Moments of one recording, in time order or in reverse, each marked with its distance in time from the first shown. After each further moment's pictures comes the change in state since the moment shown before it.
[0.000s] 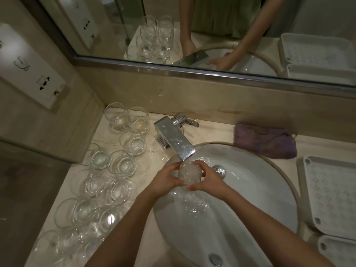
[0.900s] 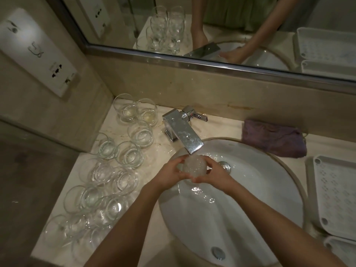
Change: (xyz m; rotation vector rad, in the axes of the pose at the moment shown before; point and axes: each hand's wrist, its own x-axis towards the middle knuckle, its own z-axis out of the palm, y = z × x) left_hand 0.000 -0.001 0.000 0.131 0.031 0.053; right_hand 0.001 -0.003 0.000 0.065 -0.013 0.005
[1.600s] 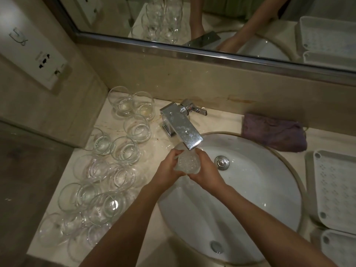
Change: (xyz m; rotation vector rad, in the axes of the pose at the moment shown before) left_hand 0.000 -0.020 0.009 -0.073 0.142 0.117; right_hand 0.007 0.007 0.030 -0.312 0.146 -0.195
